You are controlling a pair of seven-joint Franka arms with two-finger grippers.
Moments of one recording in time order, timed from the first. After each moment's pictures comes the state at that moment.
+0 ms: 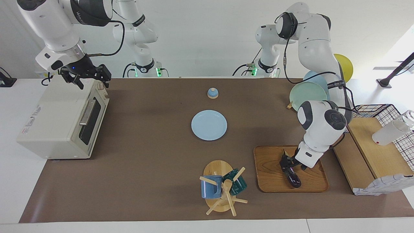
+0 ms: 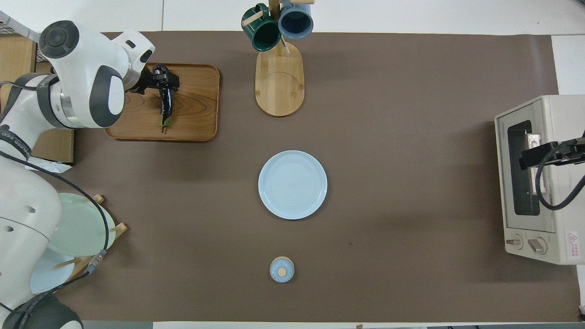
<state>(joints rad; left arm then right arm) -0.10 0.65 -0.06 -1.44 -0.04 2.22 -0.12 0.00 -0.07 -0.06 -1.70 -0.04 1.54 -0.14</state>
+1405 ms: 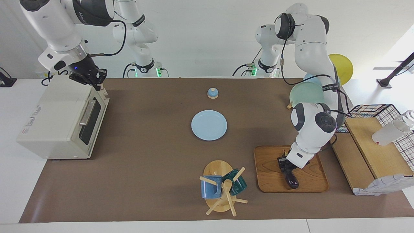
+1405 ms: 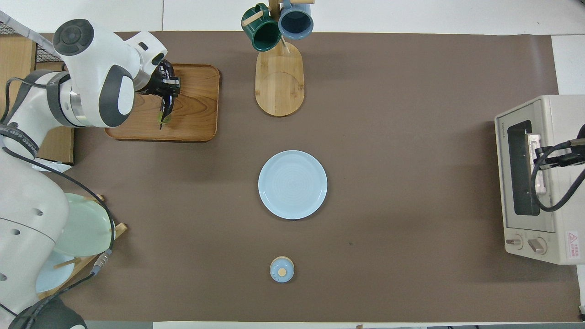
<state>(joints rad) -0.13 0.62 -0.07 -1.41 -0.03 2.12 -0.10 0.01 -0.07 -0.06 -1.71 -0.04 1.53 -0.14</state>
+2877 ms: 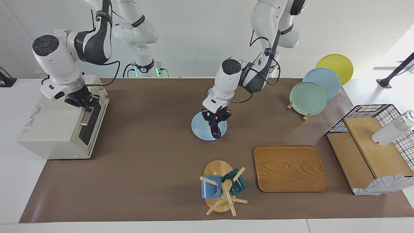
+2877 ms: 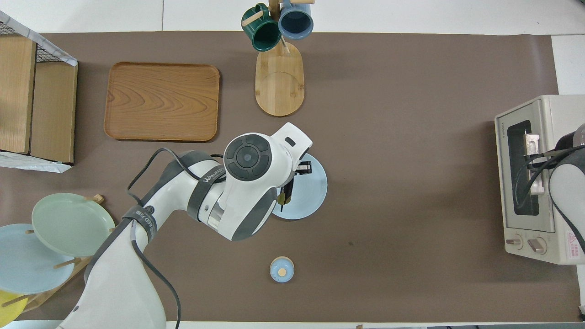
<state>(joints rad) -0.65 0.33 -0.08 -1.87 -0.10 2.33 -0.62 -0.09 -0.04 -0.08 -2.00 -0.14 1.91 -0.21</state>
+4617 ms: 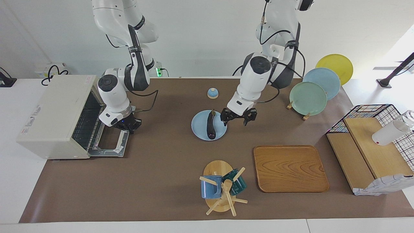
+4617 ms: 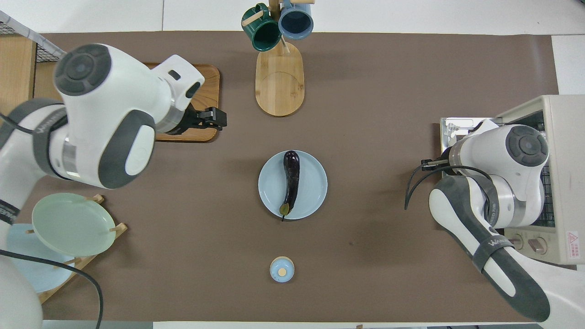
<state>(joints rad) -0.31 0.21 -0.05 -1.69 -0.10 1.97 -0.30 0.10 0.14 -0.04 -2.25 0.03 2.42 0.00</state>
